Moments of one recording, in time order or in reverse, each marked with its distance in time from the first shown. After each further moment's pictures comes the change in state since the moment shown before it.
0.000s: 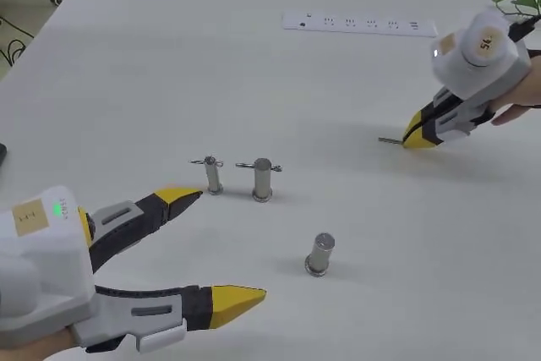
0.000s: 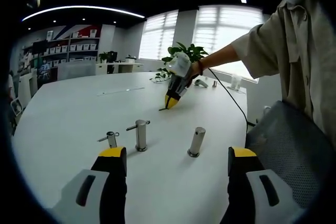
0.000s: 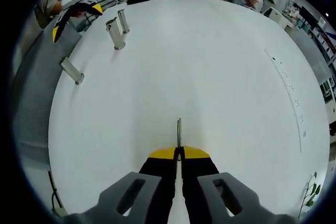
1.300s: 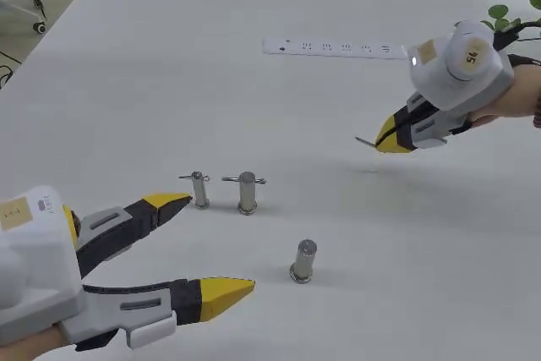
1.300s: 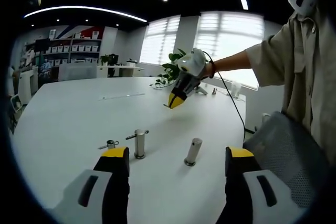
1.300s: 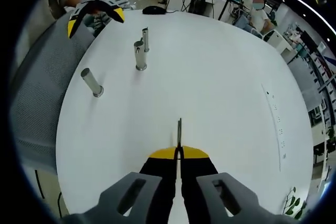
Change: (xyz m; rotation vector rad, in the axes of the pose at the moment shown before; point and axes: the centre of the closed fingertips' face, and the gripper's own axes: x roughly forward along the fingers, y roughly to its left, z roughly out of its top) left arm -0.005 -0.006 0.017 -0.034 -0.044 -0.005; right arm -0.038 0.034 0.044 -0.143 -0.080 -0.090
